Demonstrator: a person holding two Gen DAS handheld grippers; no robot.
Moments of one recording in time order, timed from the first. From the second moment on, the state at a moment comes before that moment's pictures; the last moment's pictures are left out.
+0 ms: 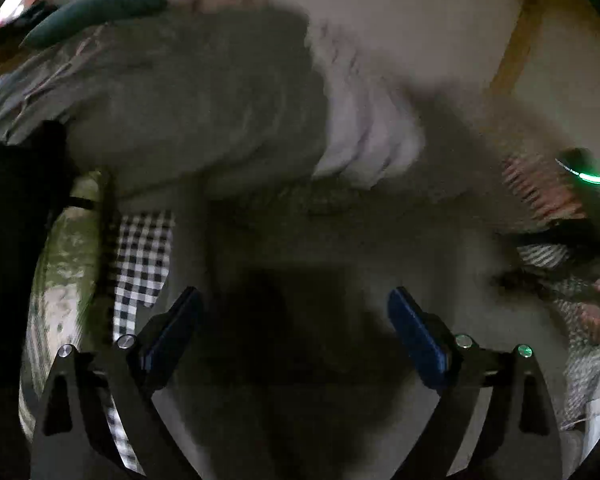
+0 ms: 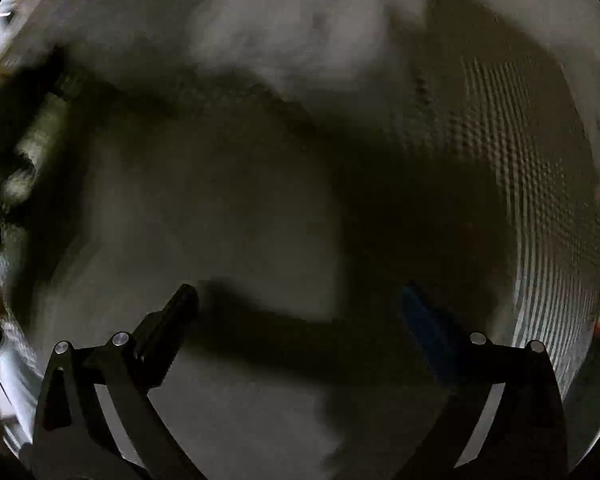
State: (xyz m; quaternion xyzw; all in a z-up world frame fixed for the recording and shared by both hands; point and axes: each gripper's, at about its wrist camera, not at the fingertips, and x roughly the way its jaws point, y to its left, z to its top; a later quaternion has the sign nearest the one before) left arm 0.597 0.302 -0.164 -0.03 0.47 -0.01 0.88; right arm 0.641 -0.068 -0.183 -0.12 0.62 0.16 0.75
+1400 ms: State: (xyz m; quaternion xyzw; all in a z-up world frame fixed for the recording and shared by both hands) left arm 0.485 0.251 -0.182 -0.04 0.48 -0.03 0.88; right arm 0.495 -0.104 -0.166 -0.11 0.54 0.11 0.83
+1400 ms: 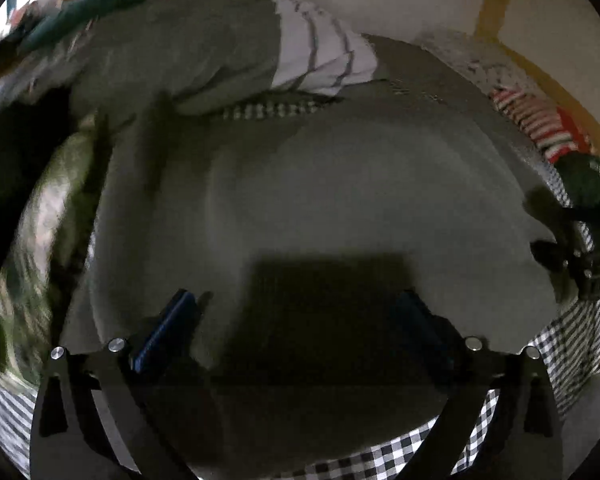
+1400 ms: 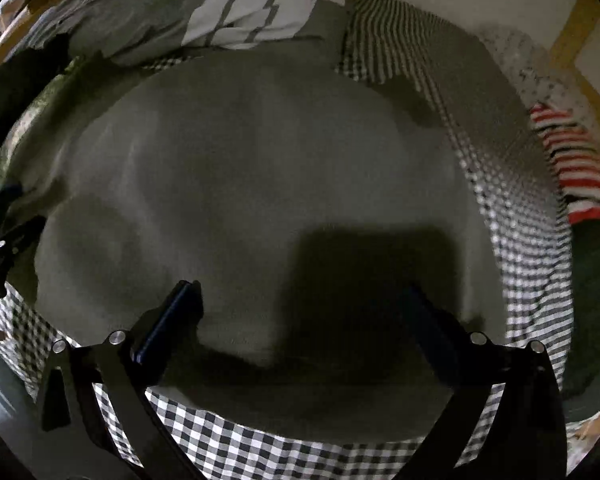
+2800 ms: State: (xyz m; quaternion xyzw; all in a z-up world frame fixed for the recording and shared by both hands) left arm 0.359 0.325 -0.188 -0.36 0.39 -0.08 0.85; right arm 0.356 -0.227 -0.202 0.39 0.41 0.10 0.82
